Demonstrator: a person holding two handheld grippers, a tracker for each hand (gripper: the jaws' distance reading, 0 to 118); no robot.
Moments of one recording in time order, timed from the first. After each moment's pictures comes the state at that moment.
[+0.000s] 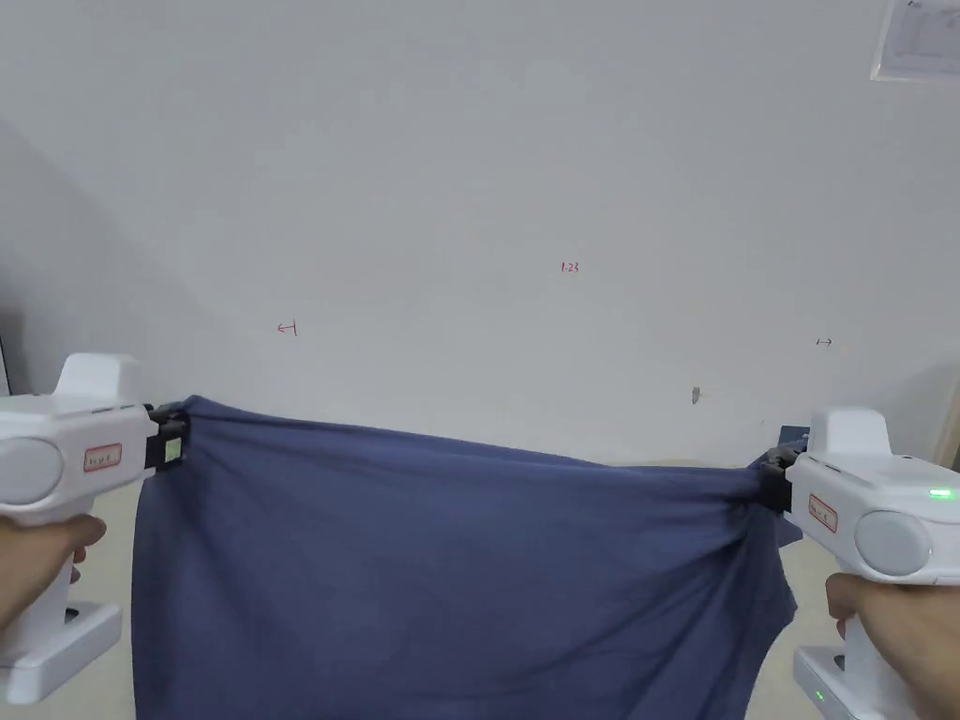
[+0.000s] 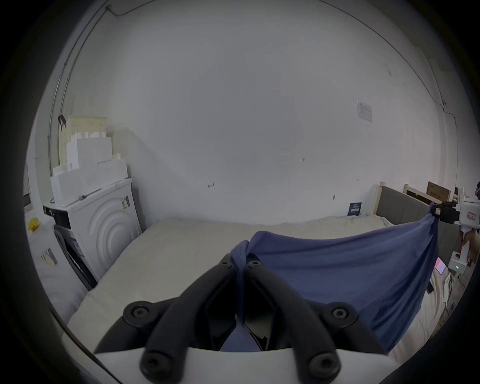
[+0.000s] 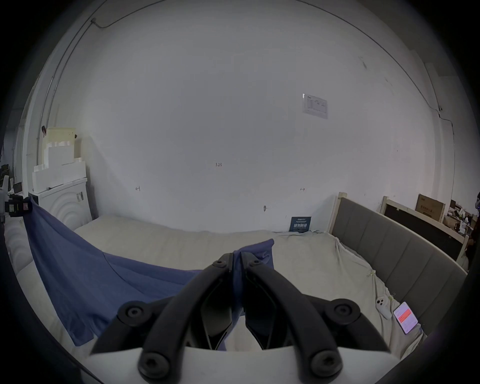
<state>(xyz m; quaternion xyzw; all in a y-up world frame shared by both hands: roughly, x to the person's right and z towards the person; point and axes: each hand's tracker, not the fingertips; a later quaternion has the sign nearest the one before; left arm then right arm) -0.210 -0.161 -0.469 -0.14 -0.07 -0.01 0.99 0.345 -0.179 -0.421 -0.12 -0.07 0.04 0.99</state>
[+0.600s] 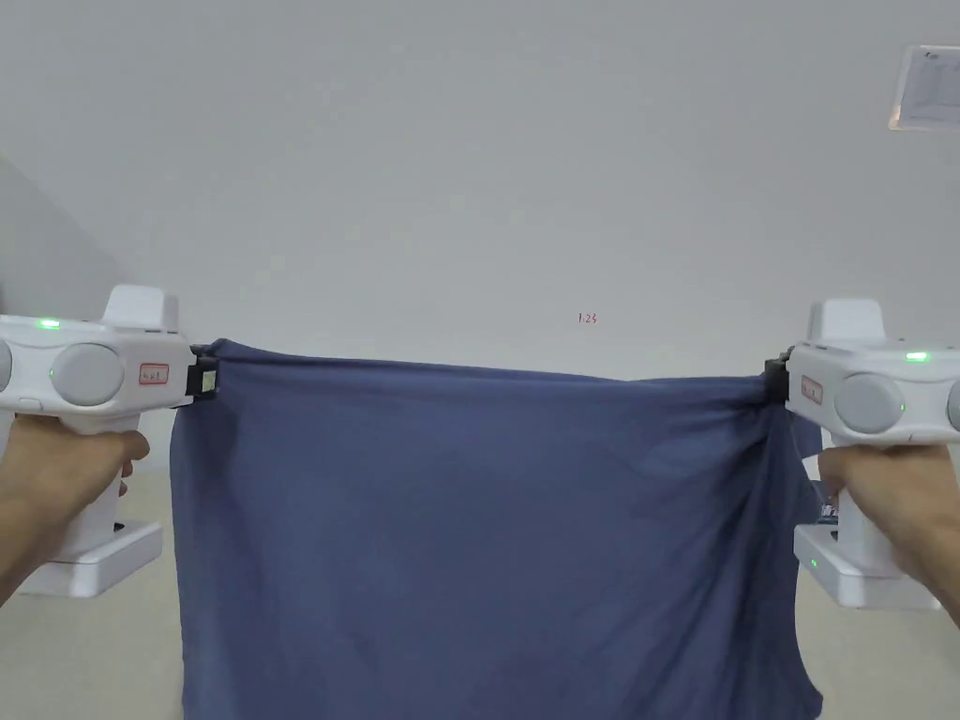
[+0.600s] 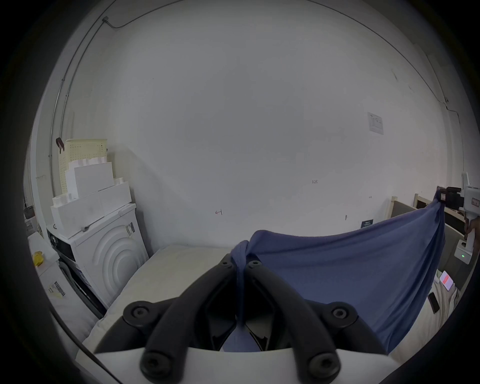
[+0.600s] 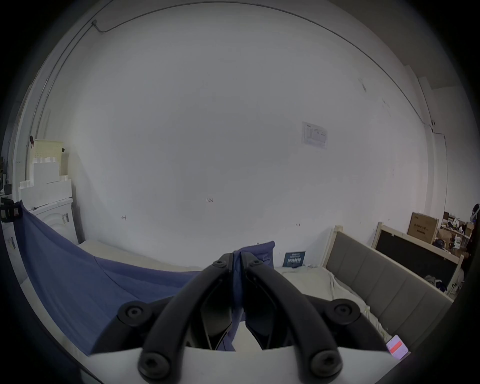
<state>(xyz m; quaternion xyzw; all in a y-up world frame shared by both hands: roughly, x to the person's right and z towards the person) -0.200 -0.082 -0.555 -0.11 -0.05 -0.01 0.99 0.331 -0.063 -0.519 -0.06 -0.10 0.06 0.99</state>
